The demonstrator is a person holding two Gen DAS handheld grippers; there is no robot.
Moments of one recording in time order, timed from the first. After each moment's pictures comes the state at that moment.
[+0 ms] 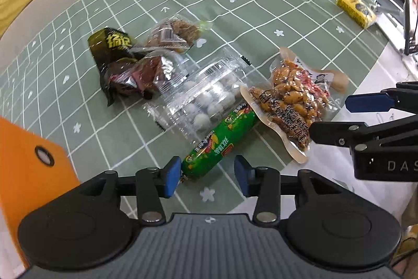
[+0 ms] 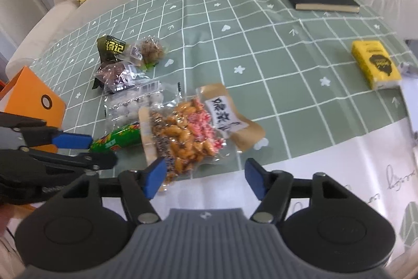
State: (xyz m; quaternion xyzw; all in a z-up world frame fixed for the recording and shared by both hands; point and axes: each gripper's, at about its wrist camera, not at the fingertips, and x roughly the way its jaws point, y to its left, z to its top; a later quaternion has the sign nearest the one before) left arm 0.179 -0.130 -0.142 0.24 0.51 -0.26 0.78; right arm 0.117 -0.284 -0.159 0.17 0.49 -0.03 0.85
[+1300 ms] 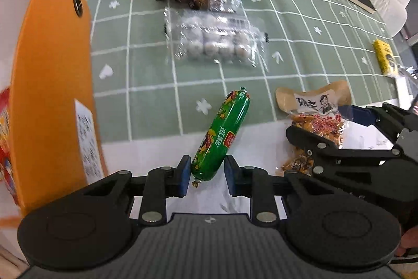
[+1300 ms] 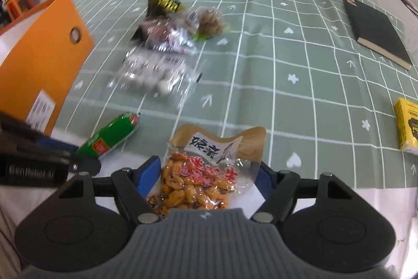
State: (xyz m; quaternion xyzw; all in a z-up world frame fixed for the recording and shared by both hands) left arm 0.143 -0.076 -0.138 0.01 0.64 -0.15 0.76; right arm 0.122 -0.253 -0.160 0.01 0.52 0.09 0.85
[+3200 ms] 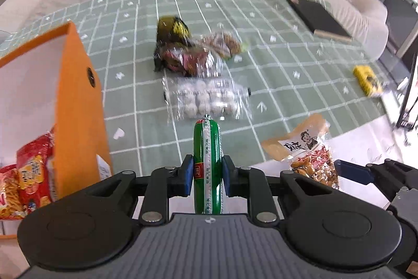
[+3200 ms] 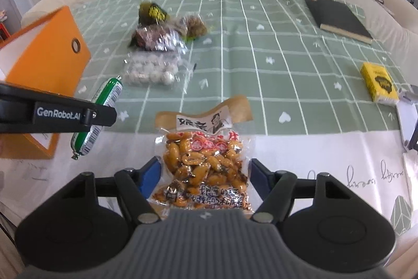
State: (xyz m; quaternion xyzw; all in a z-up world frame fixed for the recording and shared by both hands) left arm 0.127 -0.074 -0.095 0.05 0.50 -0.17 0.85; right arm 0.069 -0.228 -0.138 0.05 0.47 0.00 0.88
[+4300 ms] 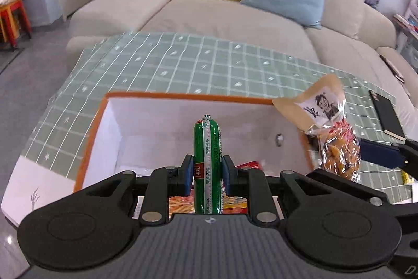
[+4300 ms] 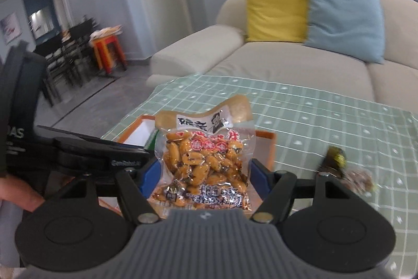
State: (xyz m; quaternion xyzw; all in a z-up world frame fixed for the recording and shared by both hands) left arm 0.143 0.152 -0.002 -0.05 0.45 -0.01 0.89; right arm 0.131 -0.029 0.014 0.02 0.35 0.26 0.90
